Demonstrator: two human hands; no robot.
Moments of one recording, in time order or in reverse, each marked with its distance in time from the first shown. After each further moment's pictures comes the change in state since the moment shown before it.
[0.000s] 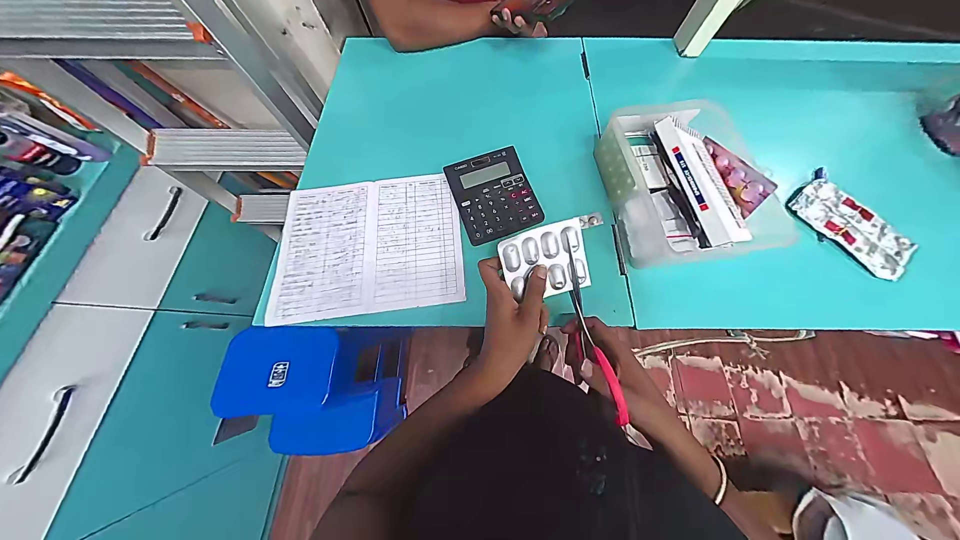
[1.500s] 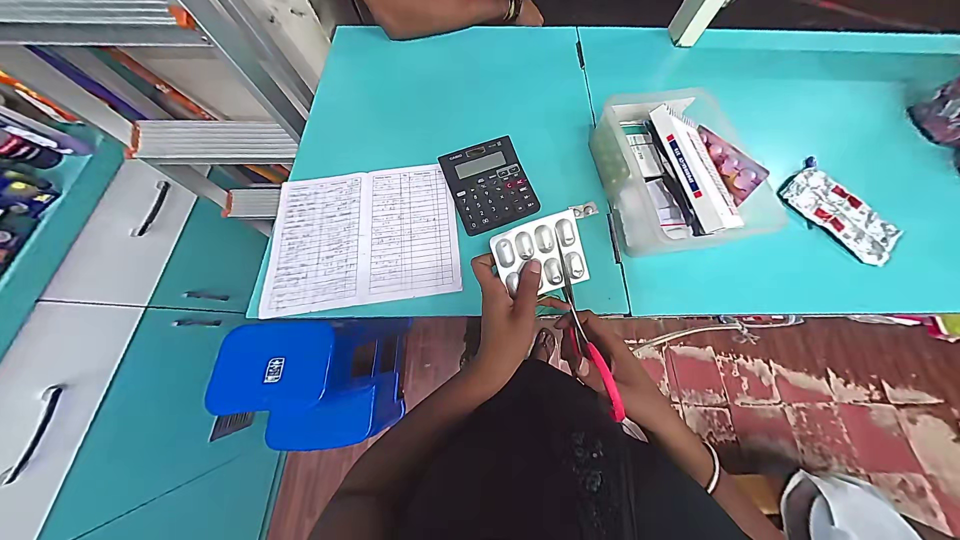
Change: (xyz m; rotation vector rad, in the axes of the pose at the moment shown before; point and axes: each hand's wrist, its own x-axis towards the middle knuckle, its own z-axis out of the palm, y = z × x) left_hand -0.011 0.001 0.001 -0.104 0.022 0.052; right_hand -0.003 0.002 0.006 0.011 -0.045 -0.078
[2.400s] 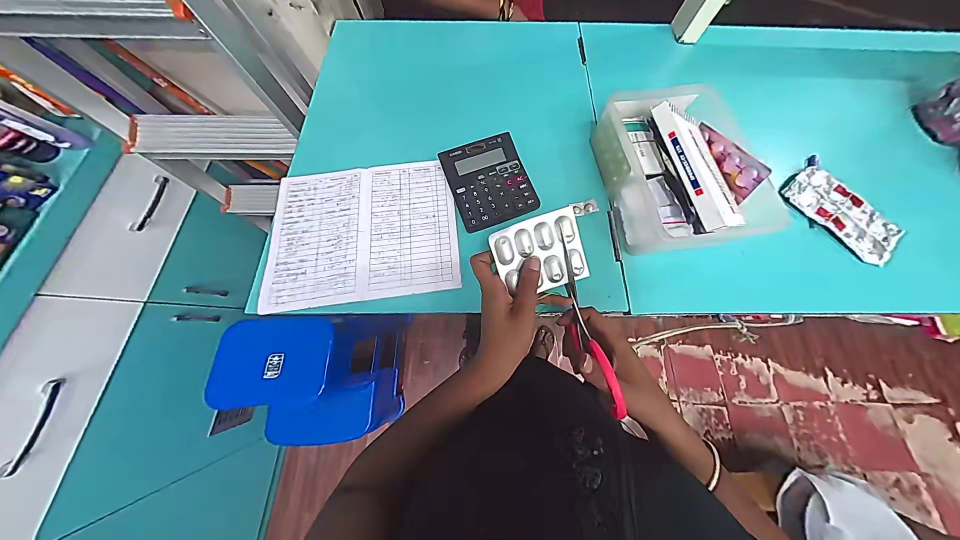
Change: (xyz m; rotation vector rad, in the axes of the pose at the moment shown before) left_hand -0.001 0.000 0.001 0.001 0.005 0.019; right_hand -0.001 -0.003 -0.002 -0.018 0.014 0.017
